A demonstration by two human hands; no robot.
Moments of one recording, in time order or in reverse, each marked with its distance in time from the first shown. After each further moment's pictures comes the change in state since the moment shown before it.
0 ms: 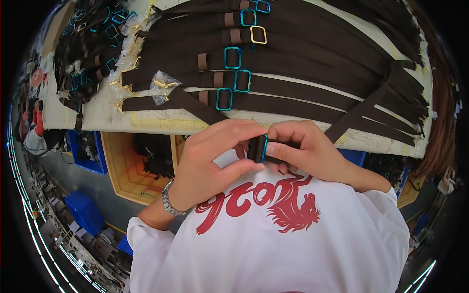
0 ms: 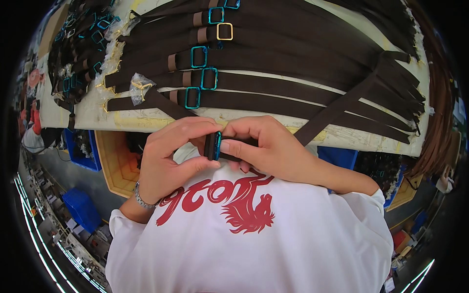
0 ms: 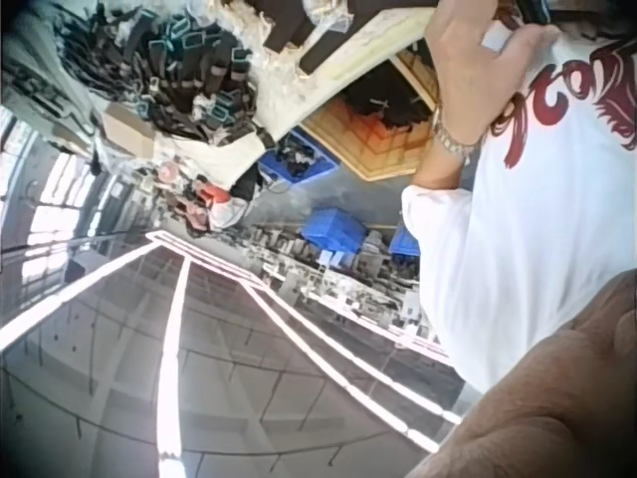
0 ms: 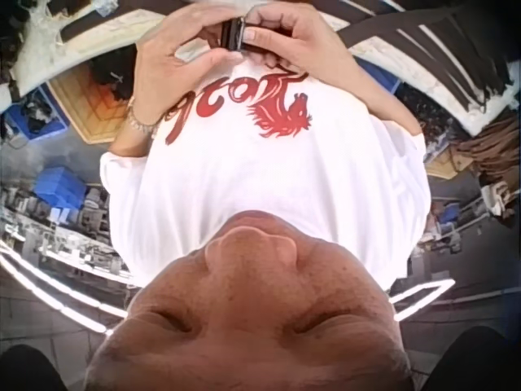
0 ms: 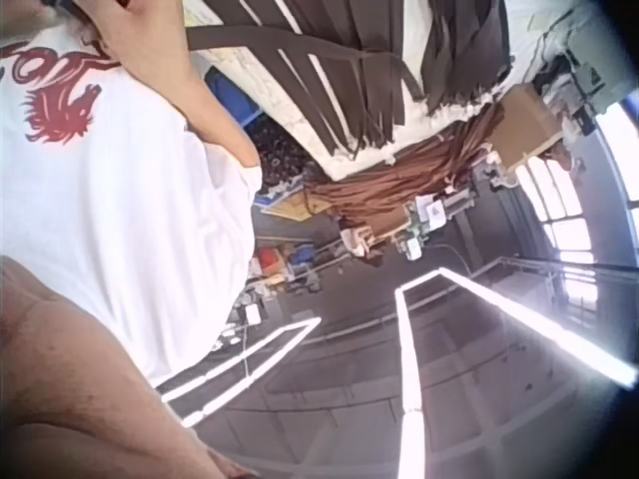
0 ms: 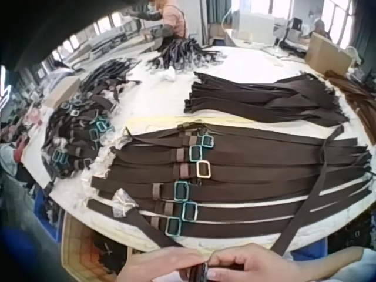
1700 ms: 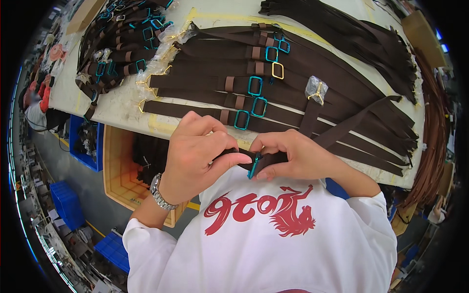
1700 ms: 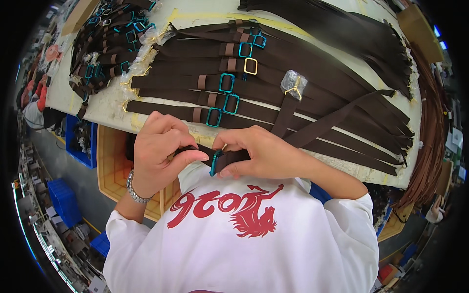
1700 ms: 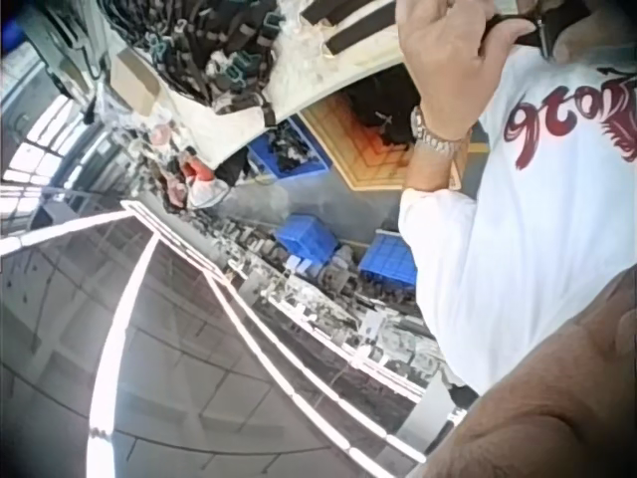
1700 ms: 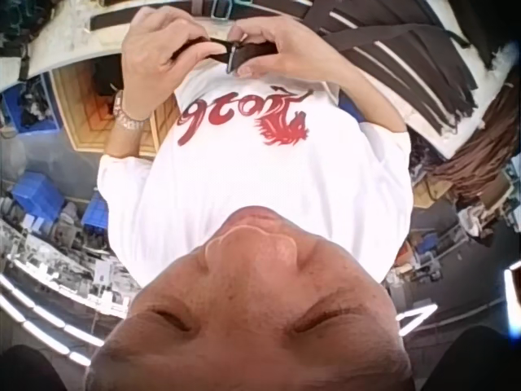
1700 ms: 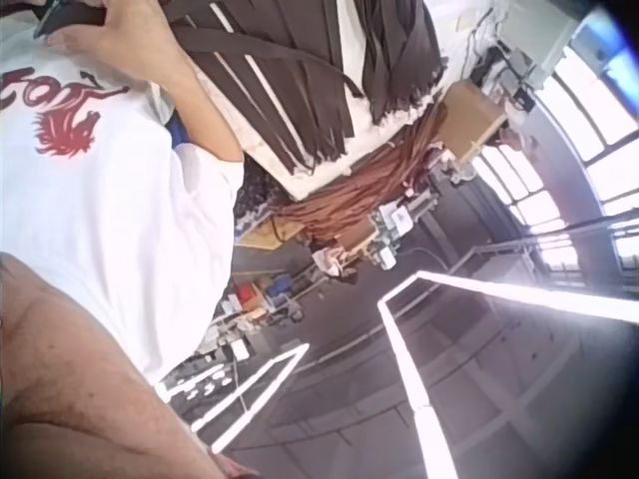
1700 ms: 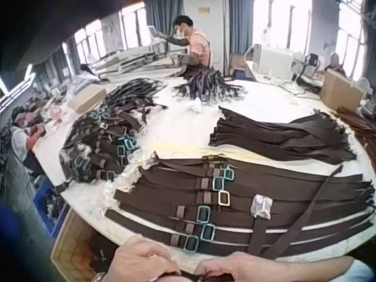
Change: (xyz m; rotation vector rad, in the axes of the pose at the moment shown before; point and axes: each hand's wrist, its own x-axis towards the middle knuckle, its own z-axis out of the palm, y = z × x) left_hand -0.011 0.007 -0.047 0.539 0.258 0.317; right_hand 0.035 -0.038 0.001 -0.483 -0.221 -0.281
